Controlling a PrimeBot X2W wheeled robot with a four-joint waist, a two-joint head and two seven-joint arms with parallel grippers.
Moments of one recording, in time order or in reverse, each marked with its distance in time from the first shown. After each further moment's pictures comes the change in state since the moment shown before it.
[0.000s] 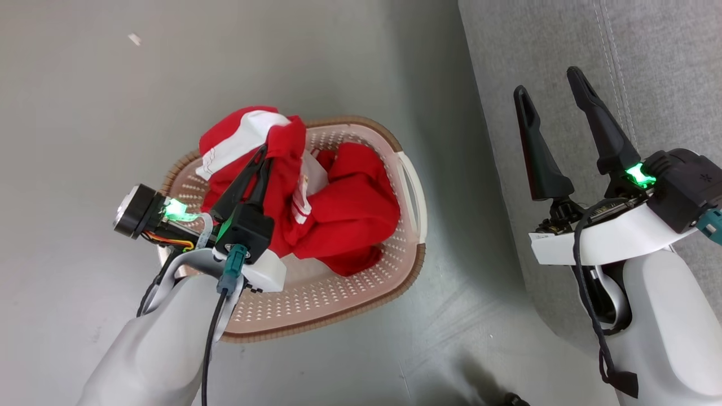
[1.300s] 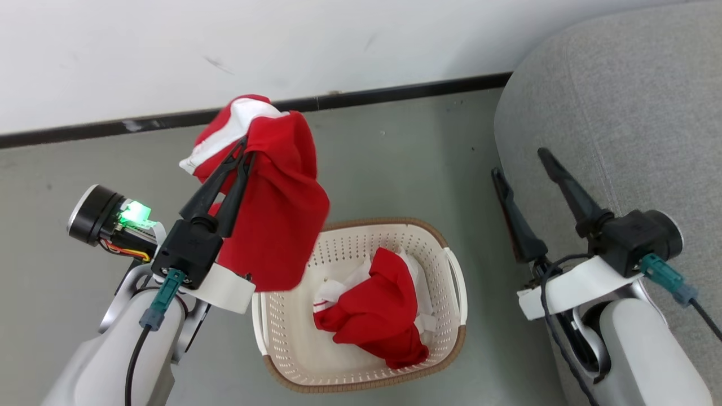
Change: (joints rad) left arm 0.127 0.129 0.071 -0.349 -0.138 -0.092 -0.004; right arm 0.115 -0.015 0.028 0.106 -0.107 0.000 0.000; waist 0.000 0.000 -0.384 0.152
